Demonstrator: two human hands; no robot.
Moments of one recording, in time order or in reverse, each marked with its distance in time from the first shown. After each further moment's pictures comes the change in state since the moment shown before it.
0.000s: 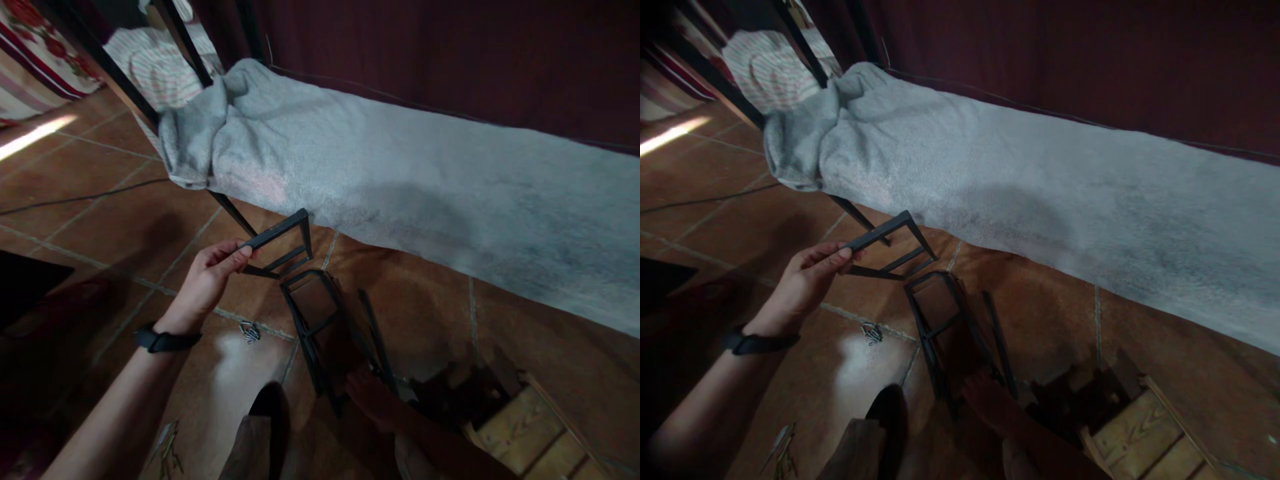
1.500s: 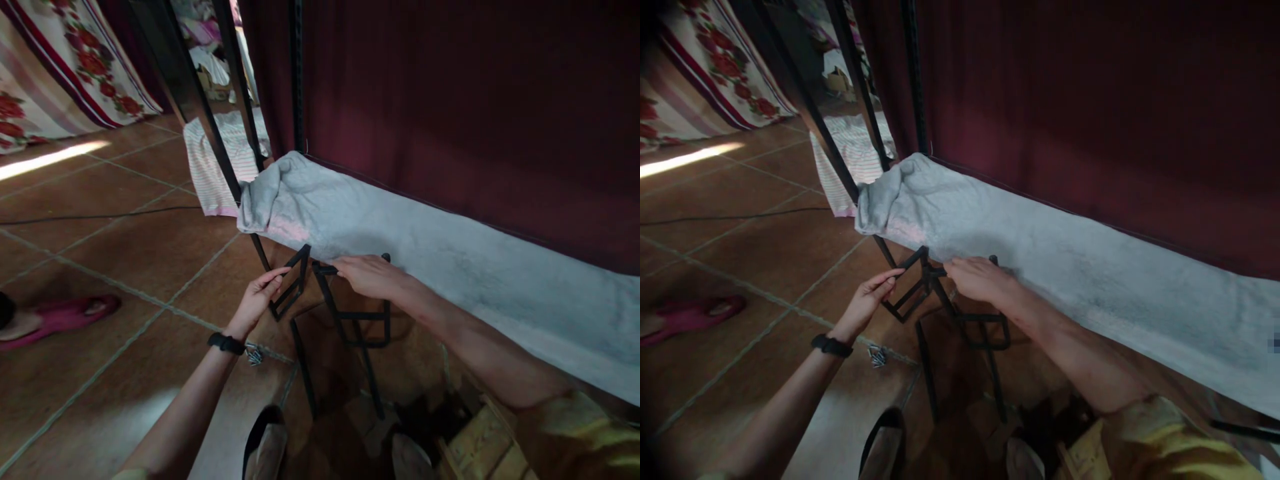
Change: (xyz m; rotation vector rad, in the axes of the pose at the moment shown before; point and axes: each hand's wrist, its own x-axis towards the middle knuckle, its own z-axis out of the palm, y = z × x) left_hand -0.015 0.023 -0.015 -0.192 0.044 -0.019; right_hand 0.164 -0.025 -0.473 -0.211 -0.012 0.072
